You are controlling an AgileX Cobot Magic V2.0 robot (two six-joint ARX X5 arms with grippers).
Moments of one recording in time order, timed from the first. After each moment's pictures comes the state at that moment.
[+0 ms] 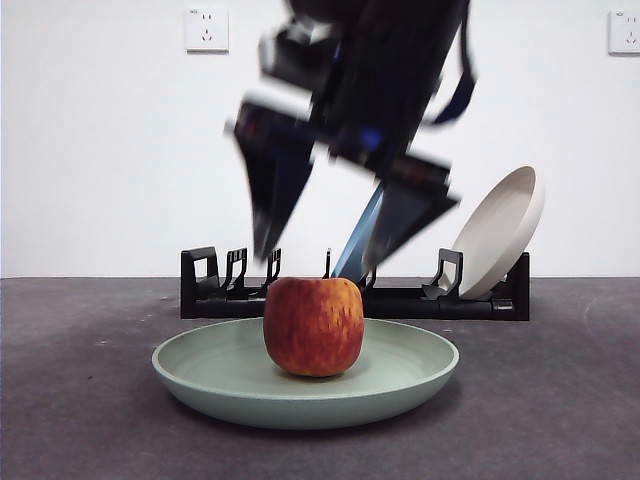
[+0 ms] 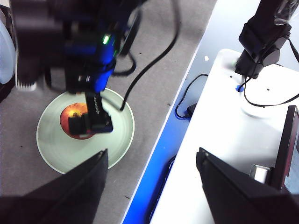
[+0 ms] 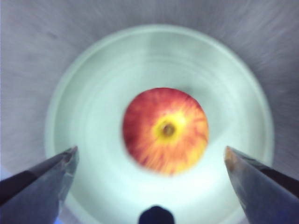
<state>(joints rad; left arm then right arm) -1.17 1.05 1.53 -1.25 -0.05 -0.05 0.80 1.66 1.26 -0.69 -0.04 0.09</state>
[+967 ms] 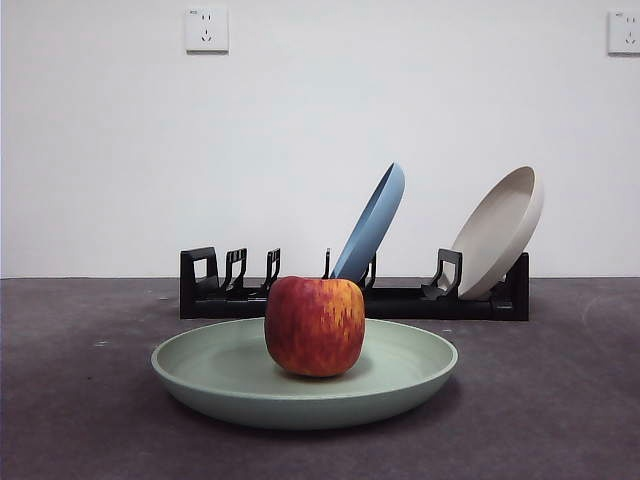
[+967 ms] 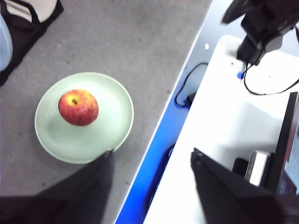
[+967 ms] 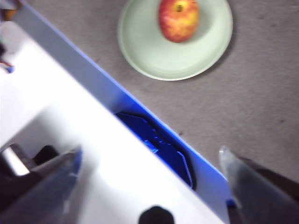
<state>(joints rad) -1.17 1.05 1.53 -1.30 -0.04 -0.05 0.80 0.88 1.26 -1.36 -0.14 0.10</state>
